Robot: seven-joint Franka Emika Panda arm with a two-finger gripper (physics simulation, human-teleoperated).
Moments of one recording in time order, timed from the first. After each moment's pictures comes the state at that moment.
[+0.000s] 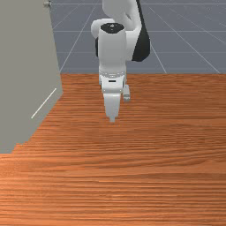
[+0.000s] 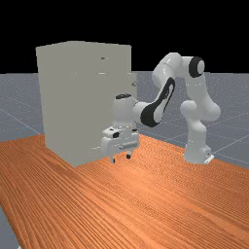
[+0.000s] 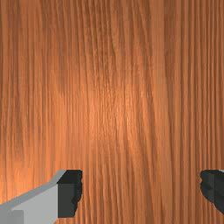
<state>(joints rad) 0.00 0.39 0.00 -1.92 0.01 2.37 -0.78</state>
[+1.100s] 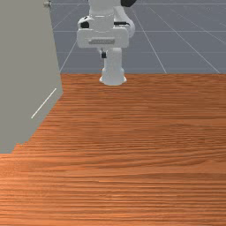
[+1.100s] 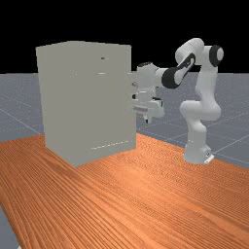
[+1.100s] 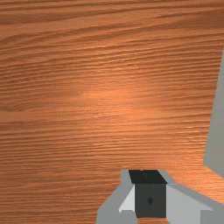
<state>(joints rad) 0.05 -0.31 -0.14 -2.39 -0.03 1.99 0.78</state>
